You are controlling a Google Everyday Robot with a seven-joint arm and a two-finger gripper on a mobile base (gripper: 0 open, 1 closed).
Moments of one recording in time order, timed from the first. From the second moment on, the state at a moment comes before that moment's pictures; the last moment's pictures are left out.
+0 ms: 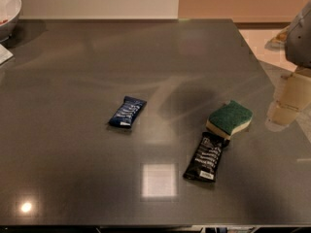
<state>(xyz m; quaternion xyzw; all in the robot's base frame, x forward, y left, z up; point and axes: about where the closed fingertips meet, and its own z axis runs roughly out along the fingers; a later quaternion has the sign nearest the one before) 0.438 -0.217 0.976 -0.60 0.78 -0.03 0.16</state>
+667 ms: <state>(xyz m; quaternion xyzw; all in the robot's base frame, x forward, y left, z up) 0.455 -0.208 0.981 -0.62 0.76 -0.03 0.16</state>
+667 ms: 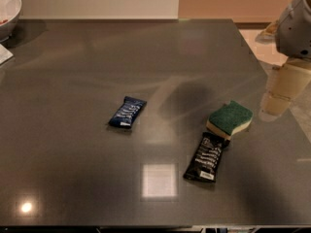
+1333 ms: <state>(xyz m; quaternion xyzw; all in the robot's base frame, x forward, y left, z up) 0.540 -0.129 0.958 -0.73 0.66 0.03 0.19</state>
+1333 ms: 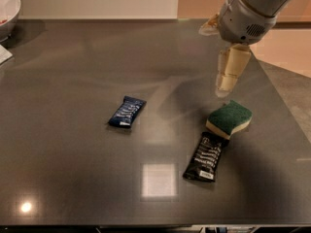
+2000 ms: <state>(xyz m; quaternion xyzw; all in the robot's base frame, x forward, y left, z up) 0.577 0.002 0.902 -0.84 0.51 0.10 0.16</state>
